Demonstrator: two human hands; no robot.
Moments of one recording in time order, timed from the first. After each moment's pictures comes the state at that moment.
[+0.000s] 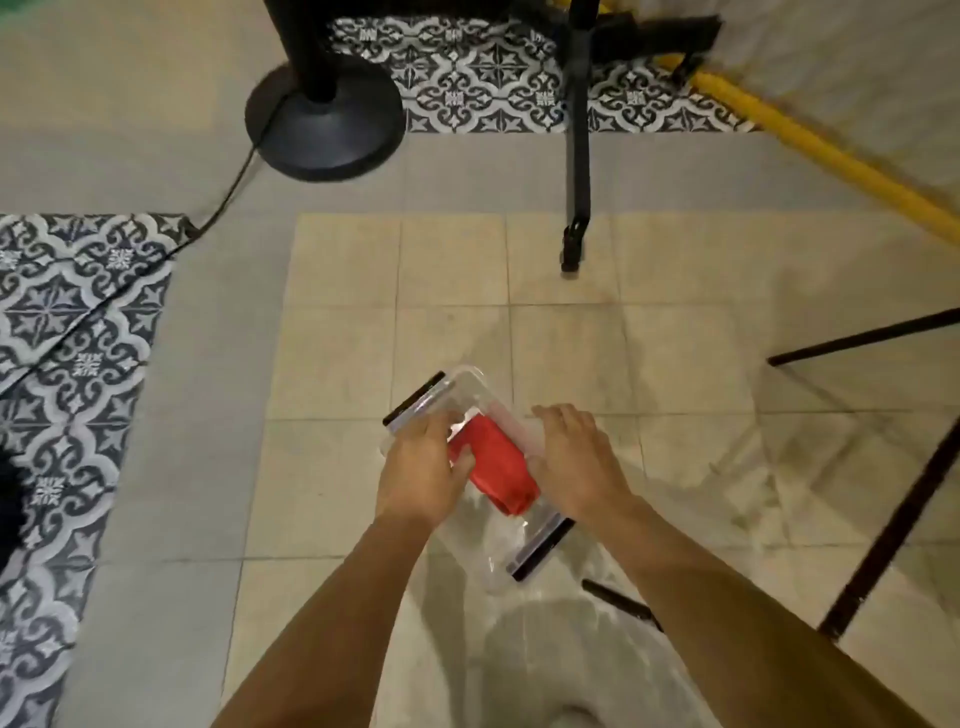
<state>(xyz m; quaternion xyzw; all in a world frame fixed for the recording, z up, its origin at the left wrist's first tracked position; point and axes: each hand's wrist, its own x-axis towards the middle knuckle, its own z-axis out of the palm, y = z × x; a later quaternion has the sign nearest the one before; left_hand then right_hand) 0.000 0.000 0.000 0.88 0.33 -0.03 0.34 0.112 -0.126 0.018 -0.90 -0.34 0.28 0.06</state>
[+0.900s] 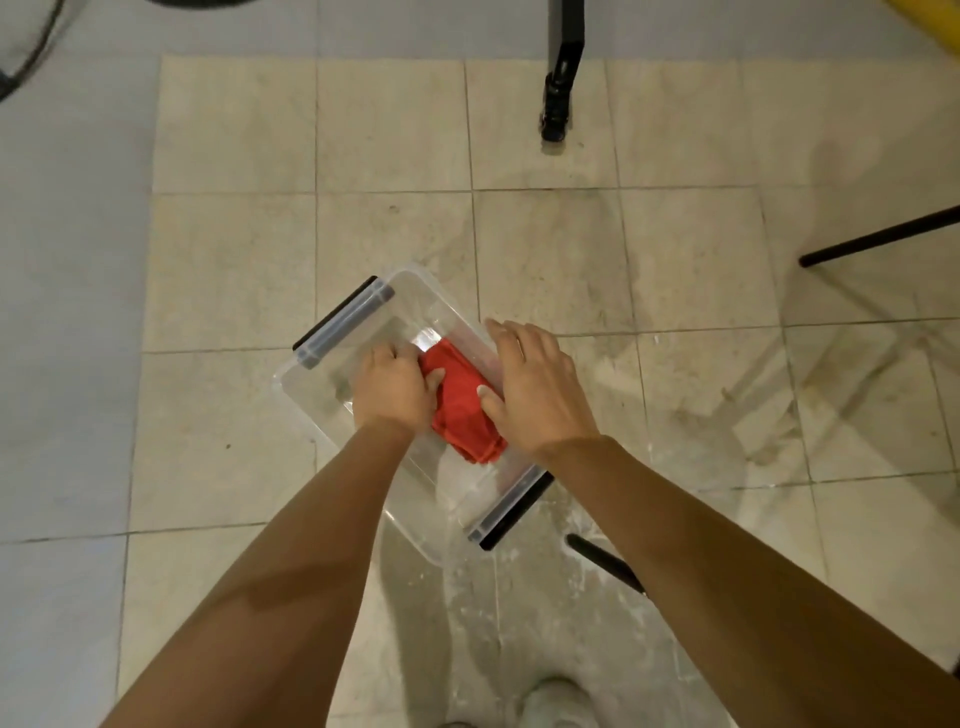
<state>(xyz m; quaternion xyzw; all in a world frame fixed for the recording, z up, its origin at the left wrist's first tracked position) 0.045 -0.007 -0.153 0.88 0.38 -0.17 0.23 0.120 -0.133 -0.098 -0.89 -0.37 0.24 0.10</state>
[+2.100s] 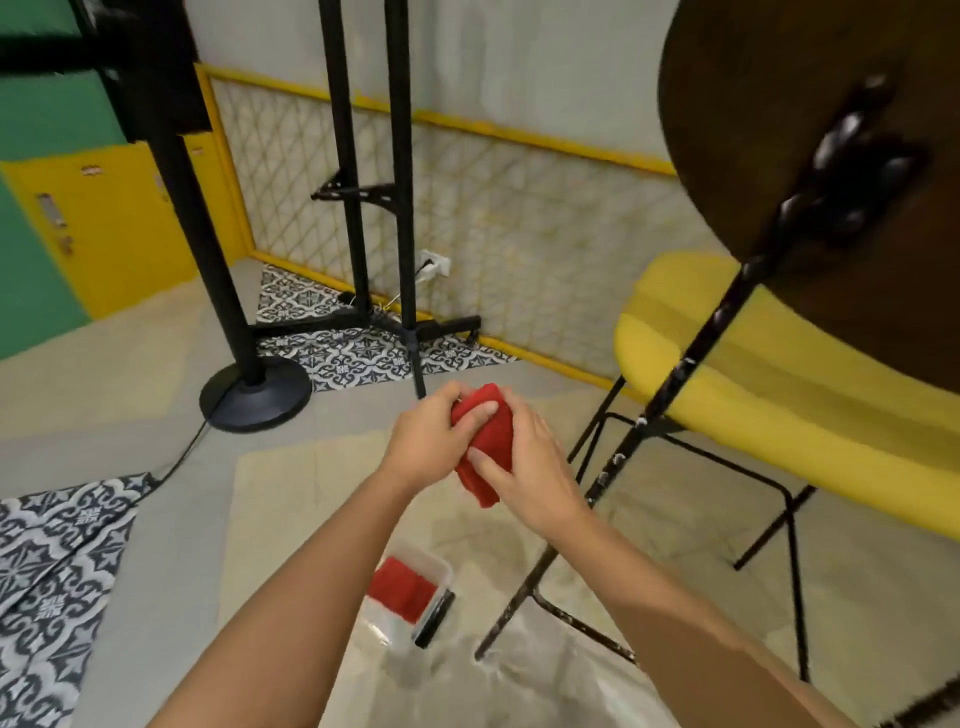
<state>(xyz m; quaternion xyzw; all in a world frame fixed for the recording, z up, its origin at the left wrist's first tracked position) -0.019 -0.123 0.379 0.90 0.08 0.15 0.40 0.003 -0.260 0.369 -0.90 -0.29 -0.03 0.33</state>
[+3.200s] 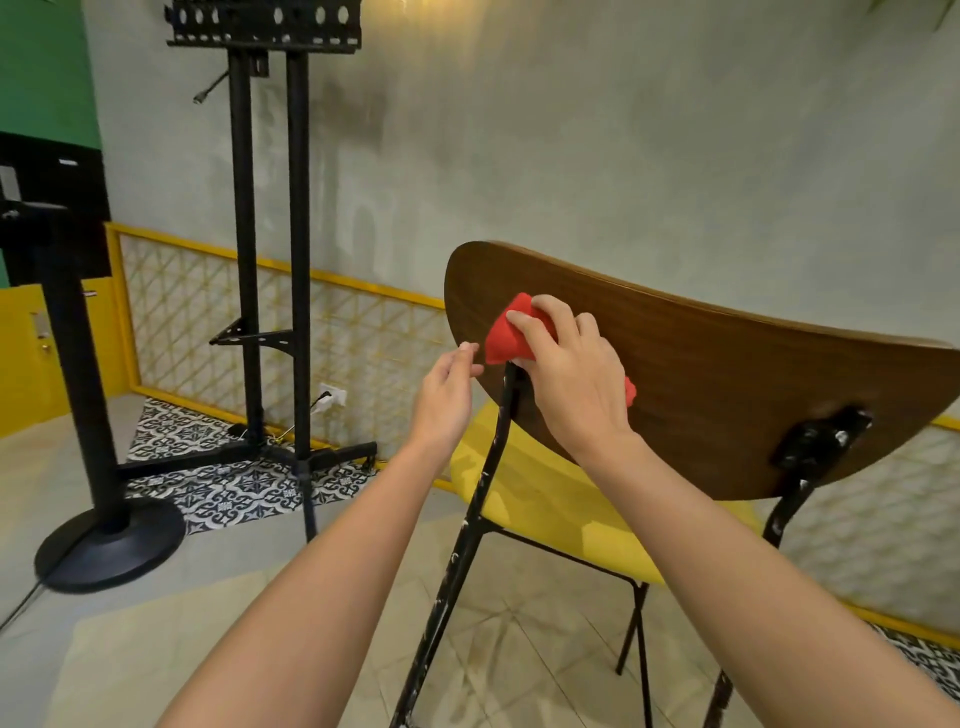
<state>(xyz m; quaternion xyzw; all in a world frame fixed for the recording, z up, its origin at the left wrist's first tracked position) -0.006 -0.285 0.591 0.67 0.01 0.23 0.70 -0.004 -0.413 0.632 -0.83 -0.27 -0.49 0.01</state>
